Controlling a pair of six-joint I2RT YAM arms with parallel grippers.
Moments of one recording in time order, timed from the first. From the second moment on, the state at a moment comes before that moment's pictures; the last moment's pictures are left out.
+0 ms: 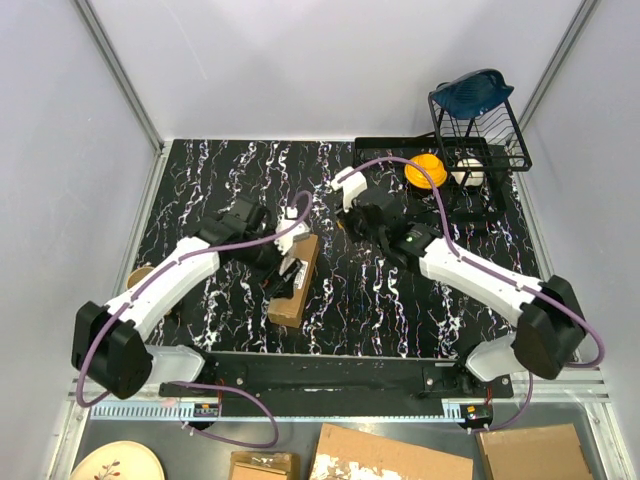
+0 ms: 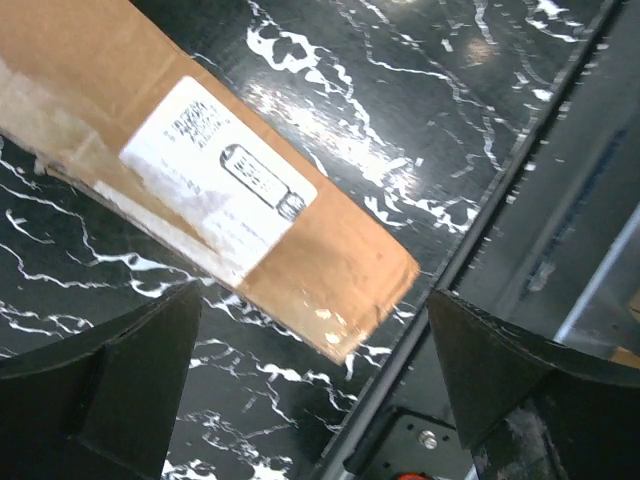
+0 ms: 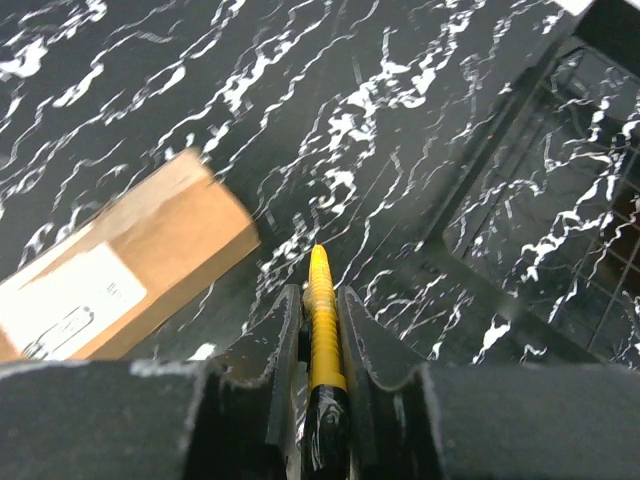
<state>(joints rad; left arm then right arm) -0.48 1.26 1.04 -0.89 0.55 0.36 0.79 1.40 1.09 -0.17 0.16 -0.02</state>
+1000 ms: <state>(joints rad) -0.24 1.39 0.85 -0.78 0.51 0.80 0.78 1.61 1.10 -0.14 0.03 0.27</state>
